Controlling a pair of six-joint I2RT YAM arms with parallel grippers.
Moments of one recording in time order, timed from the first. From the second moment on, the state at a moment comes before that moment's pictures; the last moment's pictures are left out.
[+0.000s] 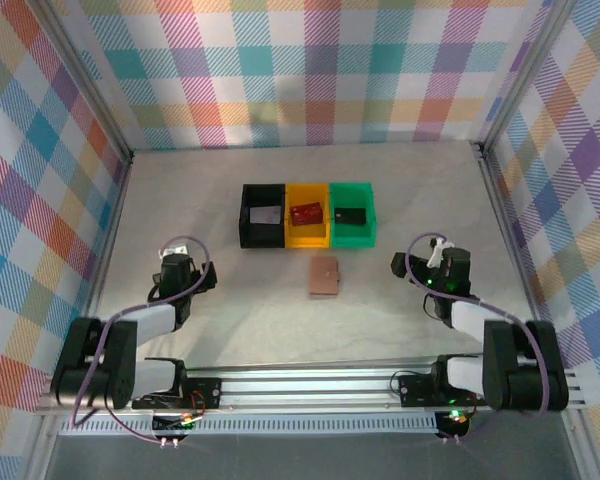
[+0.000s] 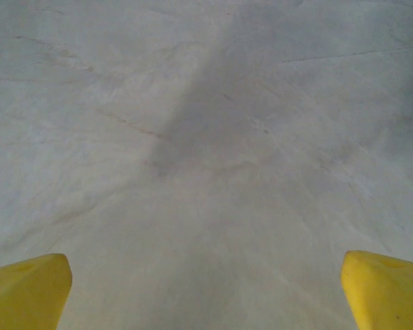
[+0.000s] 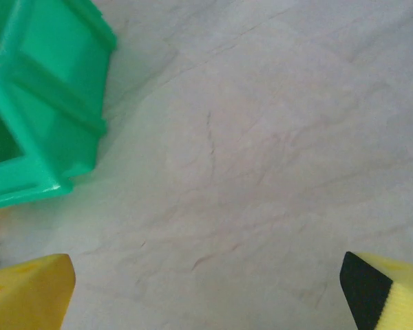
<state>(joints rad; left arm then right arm) -0.08 1.31 0.28 0.33 -0.24 -0.22 -0.01 1.27 0.28 0.38 -0.23 0.33</state>
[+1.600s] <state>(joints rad) -0.11 1.28 0.71 0.17 -0.36 -0.27 0.04 1.13 0.57 0.24 0.02 0.18</state>
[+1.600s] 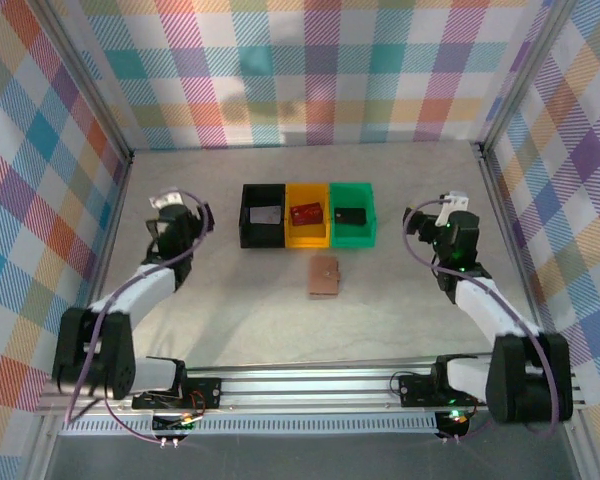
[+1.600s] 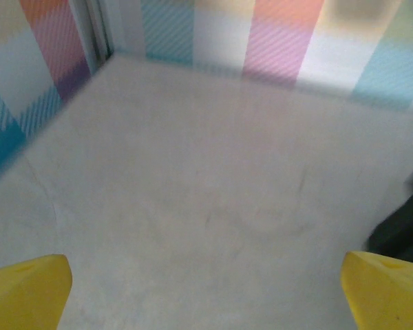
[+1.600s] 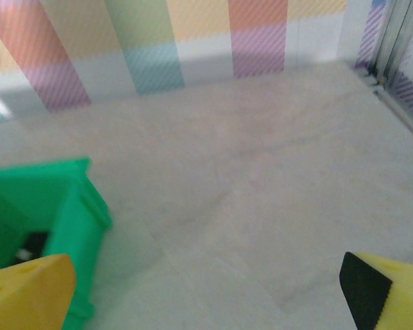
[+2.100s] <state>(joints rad) -0.25 0.93 0.88 -0.65 -0.18 -0.79 0.08 0.97 0.78 -0.42 -0.05 0.72</state>
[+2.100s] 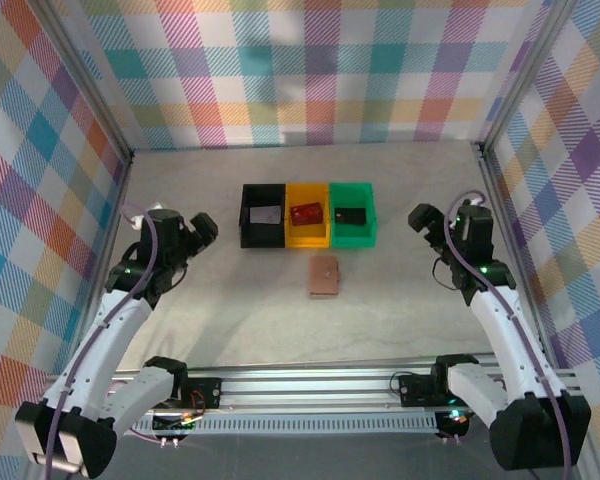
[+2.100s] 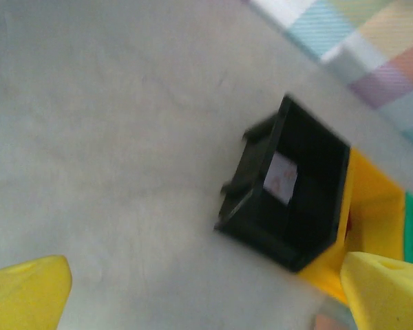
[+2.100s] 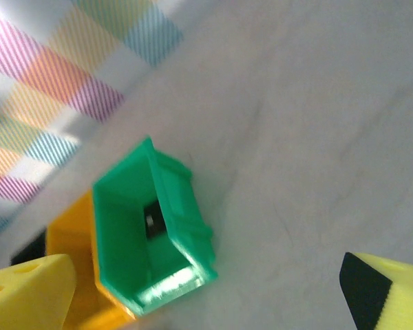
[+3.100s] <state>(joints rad) -0.76 1.10 0.76 -0.67 -0.23 -1.03 0.76 1.59 1.15 -0.78 0.04 0.68</state>
